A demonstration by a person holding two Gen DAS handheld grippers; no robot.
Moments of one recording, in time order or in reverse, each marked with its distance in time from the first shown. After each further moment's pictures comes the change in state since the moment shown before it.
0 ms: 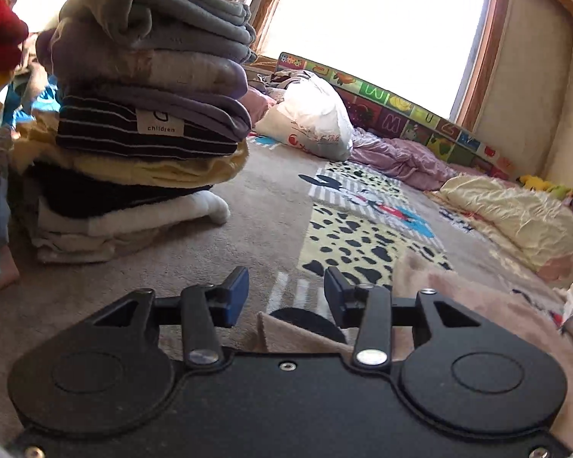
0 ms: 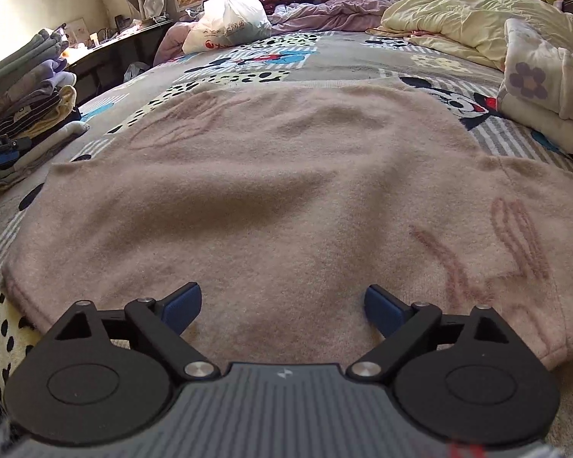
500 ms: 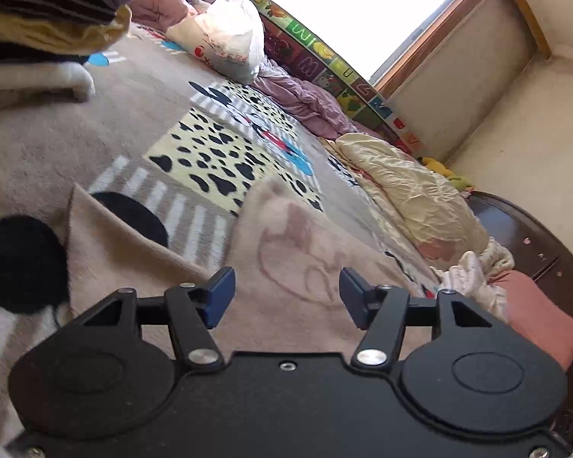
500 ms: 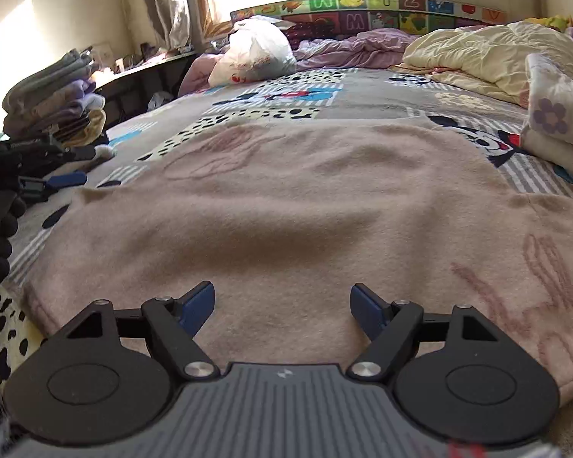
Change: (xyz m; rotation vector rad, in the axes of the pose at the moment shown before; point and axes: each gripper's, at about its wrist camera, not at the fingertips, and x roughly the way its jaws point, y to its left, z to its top) left arm 0.045 -0.059 -0.051 -0.241 0.297 -0.300; right arm -0.004 -0.002 0.002 0.050 -0.154 0.040
